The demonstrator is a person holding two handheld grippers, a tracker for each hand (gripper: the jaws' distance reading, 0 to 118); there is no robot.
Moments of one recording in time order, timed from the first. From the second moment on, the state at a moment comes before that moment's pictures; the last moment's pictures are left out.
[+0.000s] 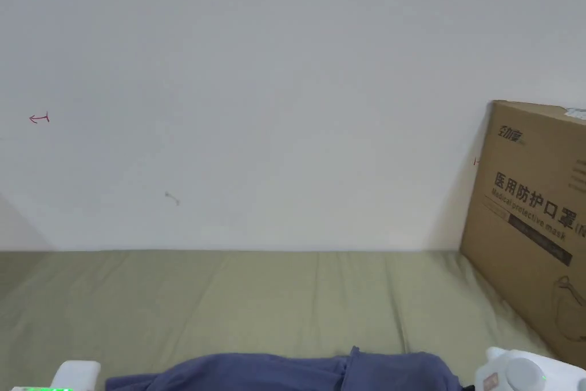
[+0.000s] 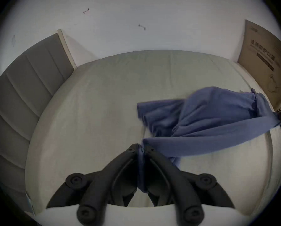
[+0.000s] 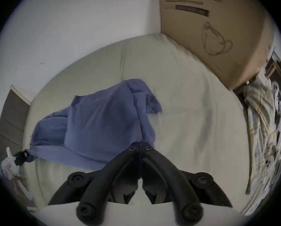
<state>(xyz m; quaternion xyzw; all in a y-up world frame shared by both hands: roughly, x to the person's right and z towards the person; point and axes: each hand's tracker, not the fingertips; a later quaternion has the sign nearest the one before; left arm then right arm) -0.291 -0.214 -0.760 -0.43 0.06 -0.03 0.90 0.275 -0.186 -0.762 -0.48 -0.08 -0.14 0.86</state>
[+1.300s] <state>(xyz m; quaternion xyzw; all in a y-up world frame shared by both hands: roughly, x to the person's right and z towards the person) -0.314 -0.169 -0.301 -0.40 0.03 0.01 0.92 0.266 -0.170 -0.326 -0.44 -0.07 -0.09 0.89</state>
